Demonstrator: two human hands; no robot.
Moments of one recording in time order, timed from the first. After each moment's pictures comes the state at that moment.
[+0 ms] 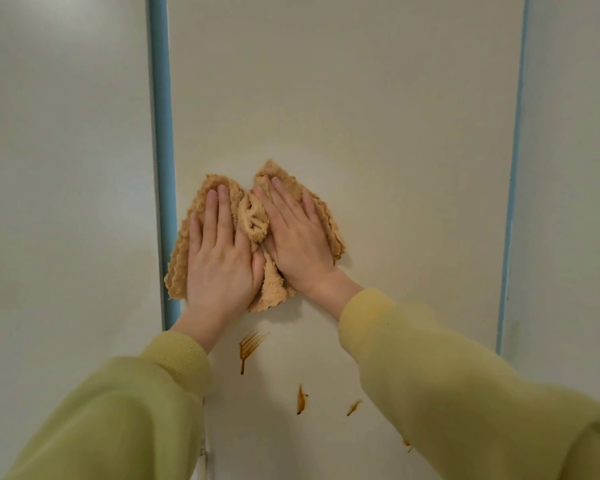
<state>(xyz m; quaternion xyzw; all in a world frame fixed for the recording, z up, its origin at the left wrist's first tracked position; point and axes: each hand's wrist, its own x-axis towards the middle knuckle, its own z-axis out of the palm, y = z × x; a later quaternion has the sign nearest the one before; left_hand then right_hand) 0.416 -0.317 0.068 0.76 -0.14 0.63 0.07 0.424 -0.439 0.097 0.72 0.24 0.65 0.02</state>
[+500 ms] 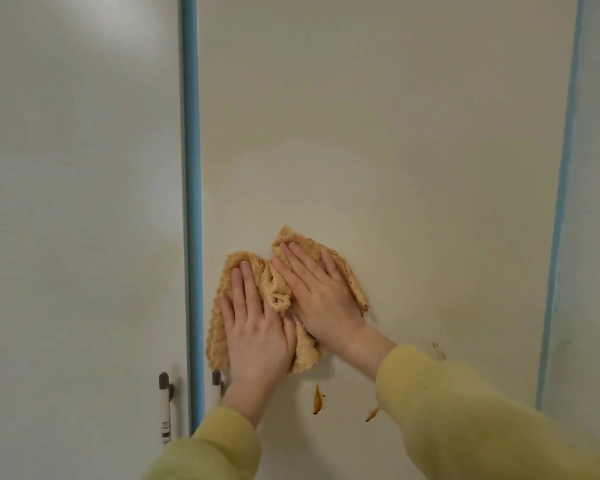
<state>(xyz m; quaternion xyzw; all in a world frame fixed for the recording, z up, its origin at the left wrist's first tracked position) 0.414 -0.346 -0.029 0.78 -0.05 0.61 0.14 0.426 -0.457 0.022 0.71 0.30 0.63 0.07</state>
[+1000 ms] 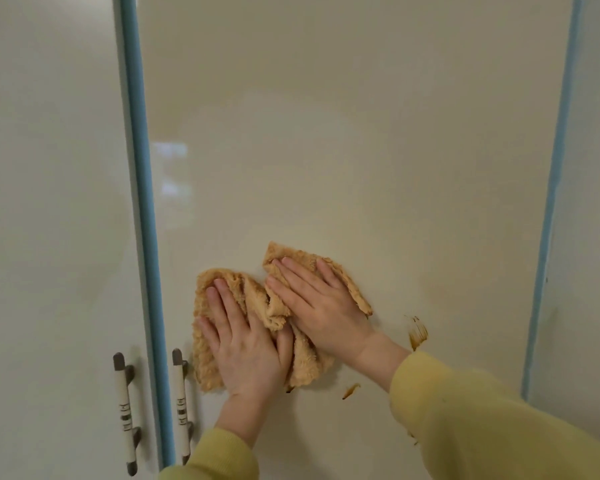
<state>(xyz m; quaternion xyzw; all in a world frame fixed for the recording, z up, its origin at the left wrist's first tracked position) 0.416 -0.381 -0.080 0.78 0.01 0.60 0.19 0.427 -0.503 -0.025 0.68 0.37 0.63 0.06</state>
